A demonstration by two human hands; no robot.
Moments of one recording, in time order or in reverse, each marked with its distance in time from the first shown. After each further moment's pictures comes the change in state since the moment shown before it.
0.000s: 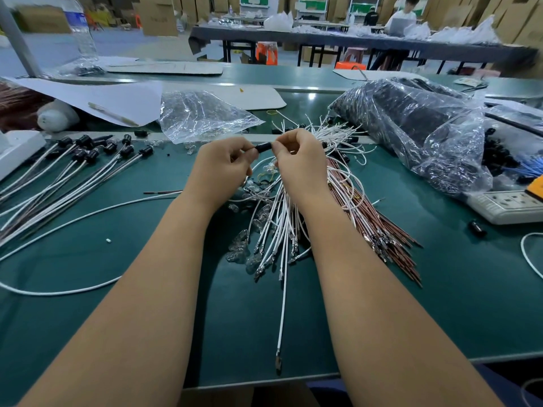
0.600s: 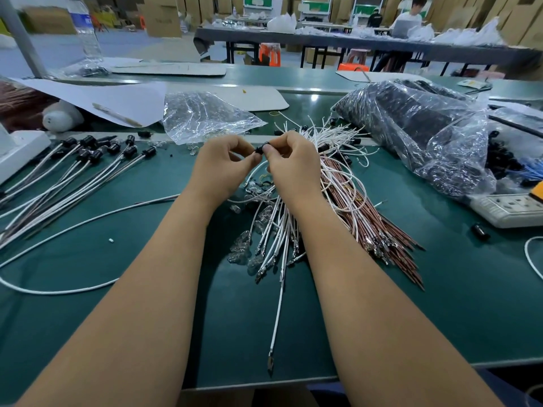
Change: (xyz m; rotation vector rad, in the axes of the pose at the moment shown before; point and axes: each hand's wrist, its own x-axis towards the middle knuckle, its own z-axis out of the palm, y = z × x) left_hand 0.006 -0.001 0.000 0.003 0.034 -0.012; right_hand -0.005 -0.002 0.011 0.001 -0.018 -0.047
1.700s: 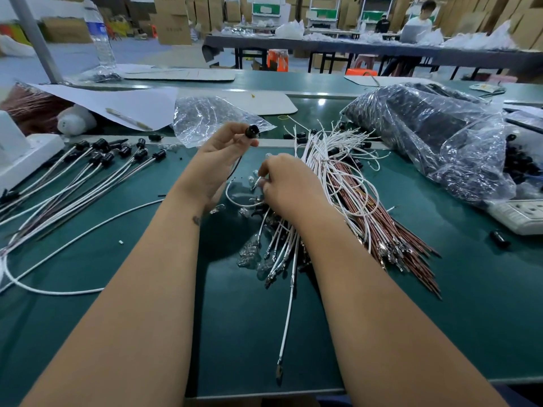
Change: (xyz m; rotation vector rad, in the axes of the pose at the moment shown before) left_hand -0.001 -0.004 -0.015 -0.735 -0.126 -0.138; right_hand -0.009 -0.002 0.005 -0.705 -0.344 -0.203
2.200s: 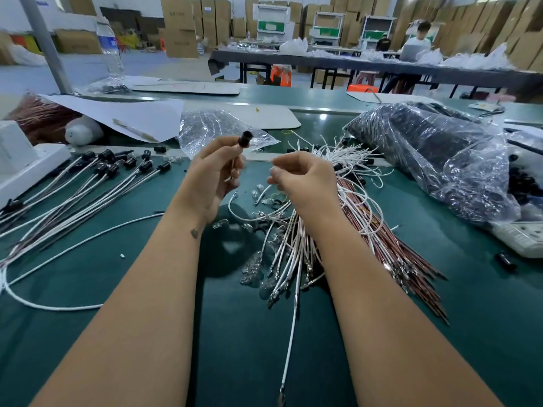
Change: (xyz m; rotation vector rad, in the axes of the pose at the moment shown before) left_hand 0.002 0.002 -0.012 -0.148 0.083 -0.079; right_hand 0.001 0.009 -0.009 0.943 0.219 0.180
